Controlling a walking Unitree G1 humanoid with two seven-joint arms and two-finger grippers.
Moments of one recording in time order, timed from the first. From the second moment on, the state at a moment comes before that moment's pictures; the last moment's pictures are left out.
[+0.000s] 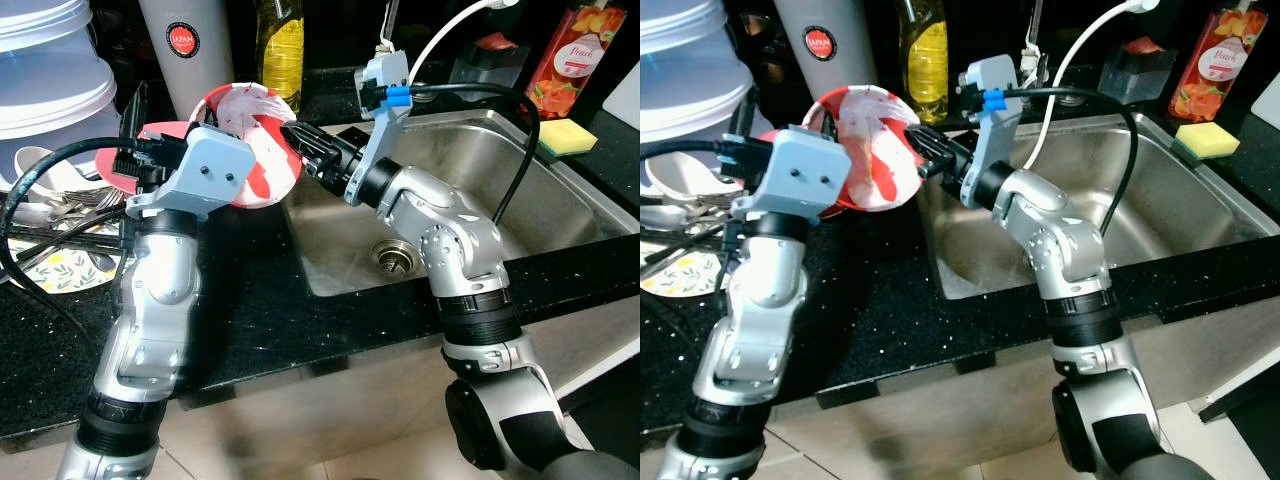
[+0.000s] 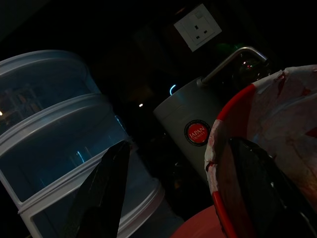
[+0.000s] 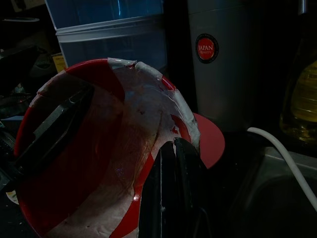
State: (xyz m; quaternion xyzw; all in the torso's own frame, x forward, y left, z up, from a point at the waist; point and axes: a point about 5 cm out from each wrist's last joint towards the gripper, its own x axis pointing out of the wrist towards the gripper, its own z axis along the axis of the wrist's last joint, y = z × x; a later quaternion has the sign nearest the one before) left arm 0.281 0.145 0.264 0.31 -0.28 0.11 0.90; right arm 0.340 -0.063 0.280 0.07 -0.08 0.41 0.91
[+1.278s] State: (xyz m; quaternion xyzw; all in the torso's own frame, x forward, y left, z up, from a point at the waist) left arm 0.283 0.160 0.264 0.26 -0.26 0.14 0.92; right arm 0.344 -0.073 0.281 0.04 -0.13 0.36 0.92
